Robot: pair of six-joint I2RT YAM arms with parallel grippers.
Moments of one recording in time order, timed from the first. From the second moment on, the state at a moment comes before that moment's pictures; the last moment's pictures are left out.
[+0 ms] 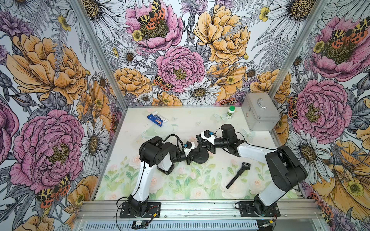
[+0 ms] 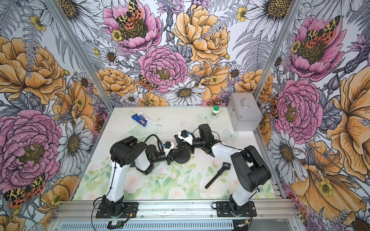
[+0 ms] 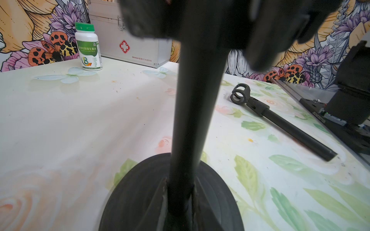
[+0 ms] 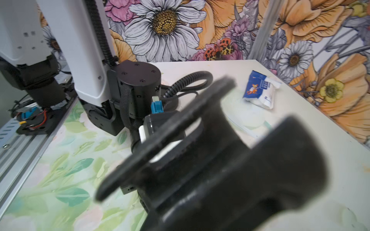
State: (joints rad) left arm -0.55 2.23 0.61 1.47 0.76 -0.05; right arm 0.46 1.62 0.76 0.39 -0.81 -0.39
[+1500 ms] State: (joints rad) left arm -0.54 2.23 0.60 1.47 0.74 -0.05; right arm 0.76 1.60 0.52 0.88 0.06 0.02
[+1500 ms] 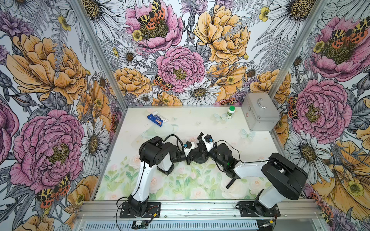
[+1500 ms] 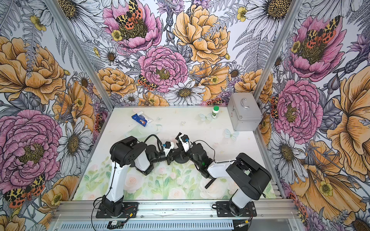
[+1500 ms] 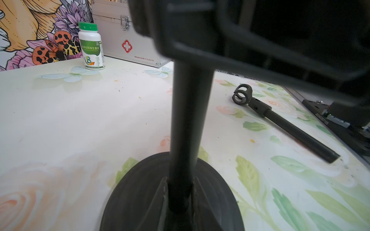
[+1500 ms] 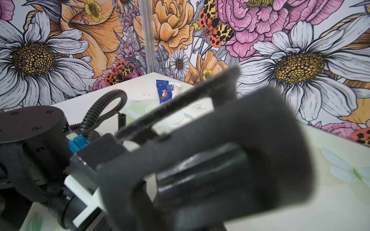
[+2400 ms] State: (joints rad) left arm -0.55 2.23 0.60 1.47 0.74 -0.05; right arm 0.42 1.66 0.86 0.25 -0.96 -0.42
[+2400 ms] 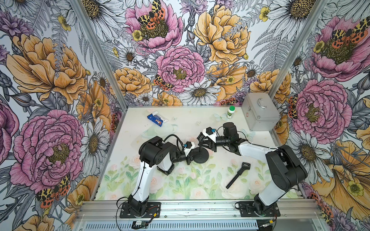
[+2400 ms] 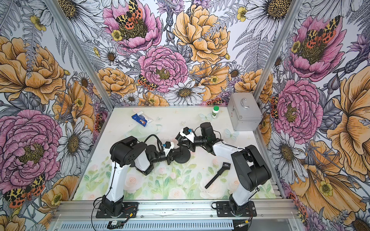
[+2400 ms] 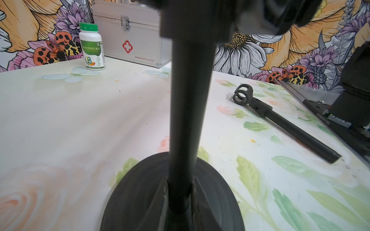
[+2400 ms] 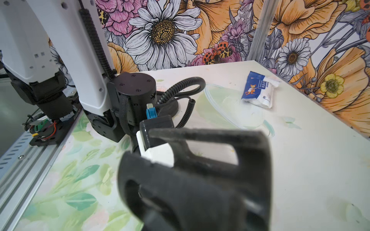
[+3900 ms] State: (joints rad) left arm -0.55 2.23 0.60 1.47 0.73 -0.05; right arm 0.39 1.69 0.87 0.29 -1.02 -0.30
